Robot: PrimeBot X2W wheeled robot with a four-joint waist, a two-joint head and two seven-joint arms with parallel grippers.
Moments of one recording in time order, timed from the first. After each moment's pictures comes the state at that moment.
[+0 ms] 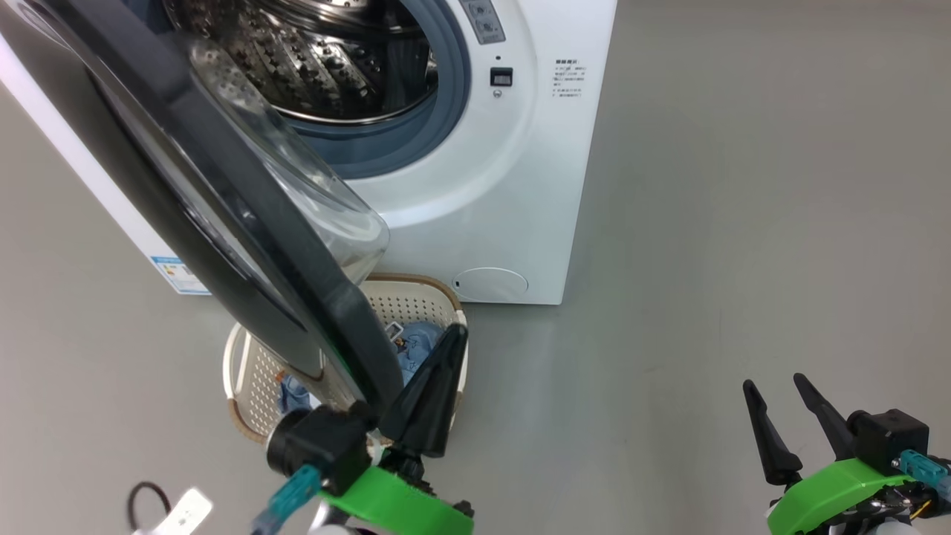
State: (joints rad) left arm -0.19 0.04 -0.53 -0.04 -0.41 -0.05 -0.25; right arm -0.12 -0.23 0.03 0.40 0.30 0.13 -0.25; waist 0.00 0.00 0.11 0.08
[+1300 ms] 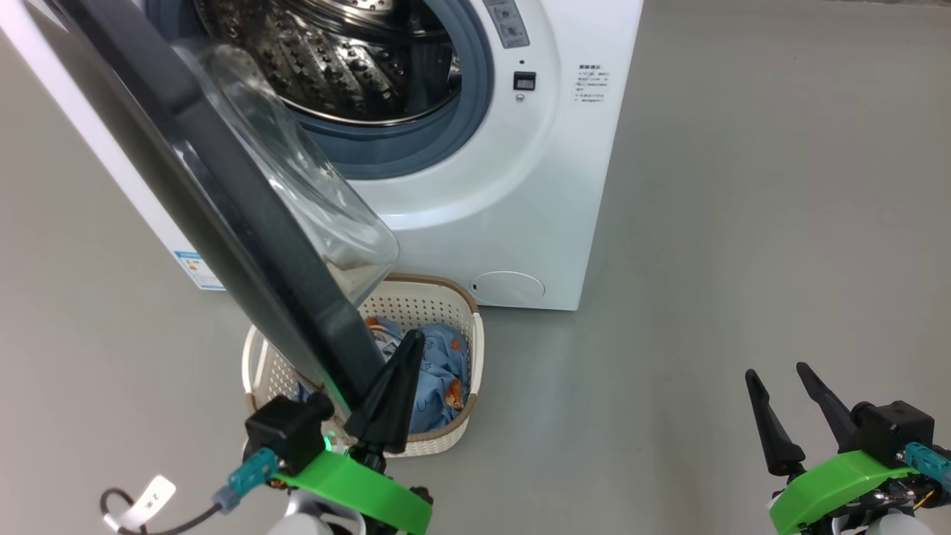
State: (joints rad) left arm -0.22 0.02 -0.42 0.16 -0.49 -0.04 -0.26; right arm -0.13 -0.24 0.03 0.38 0.30 0.13 -0.25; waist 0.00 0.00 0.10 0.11
